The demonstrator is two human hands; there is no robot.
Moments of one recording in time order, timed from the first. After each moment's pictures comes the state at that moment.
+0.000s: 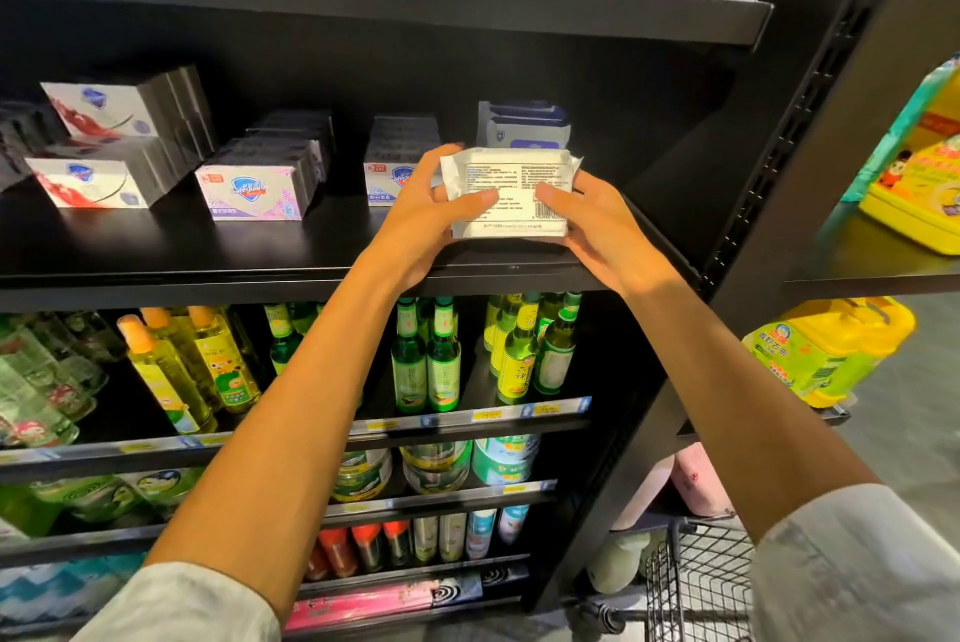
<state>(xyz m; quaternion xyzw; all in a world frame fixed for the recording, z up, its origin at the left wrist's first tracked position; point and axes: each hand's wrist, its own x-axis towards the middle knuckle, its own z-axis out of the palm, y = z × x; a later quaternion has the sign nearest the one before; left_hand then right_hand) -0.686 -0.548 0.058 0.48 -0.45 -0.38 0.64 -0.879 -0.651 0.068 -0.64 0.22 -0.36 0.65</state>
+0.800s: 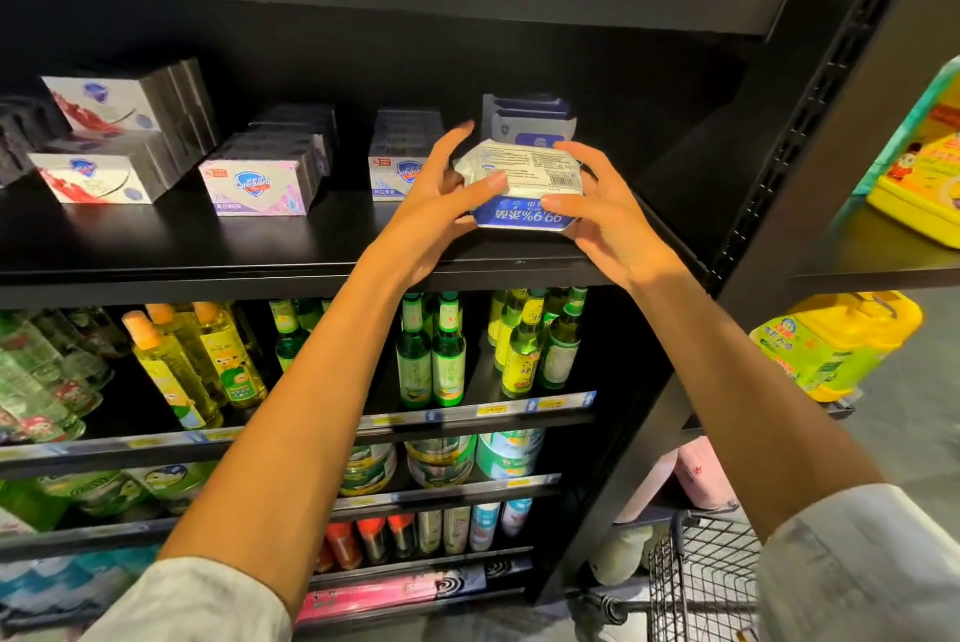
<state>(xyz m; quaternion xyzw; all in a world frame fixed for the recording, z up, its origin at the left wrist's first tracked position) -0.690 -0.544 0.062 0.45 -0.47 -0.41 0.64 -0.883 -0.656 0.061 -0.64 0.17 -0.37 0.65</state>
